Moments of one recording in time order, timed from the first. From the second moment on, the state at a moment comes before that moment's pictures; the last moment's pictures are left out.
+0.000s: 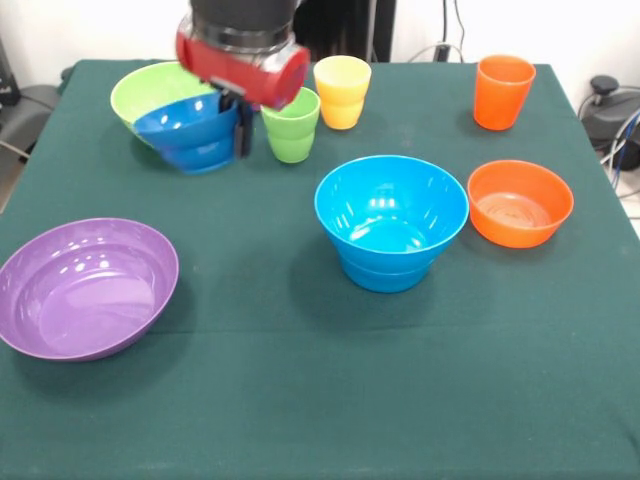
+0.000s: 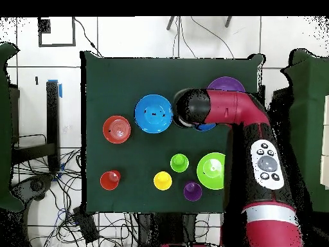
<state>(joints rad) -0.42 -0.64 0.18 1.40 -0.35 0.80 2.21</state>
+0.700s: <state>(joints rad) -0.27 -0.69 0.19 1.35 -0.25 0.85 2.21</state>
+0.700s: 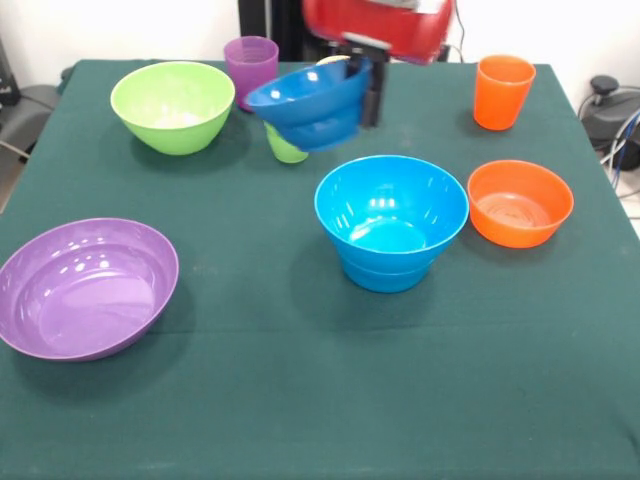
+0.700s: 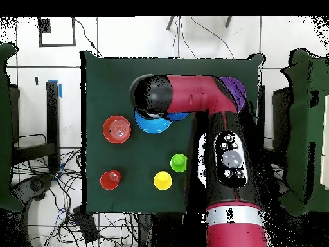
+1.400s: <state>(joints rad) -0.15 -0.62 0.19 1.23 -0.20 0.85 2.21</state>
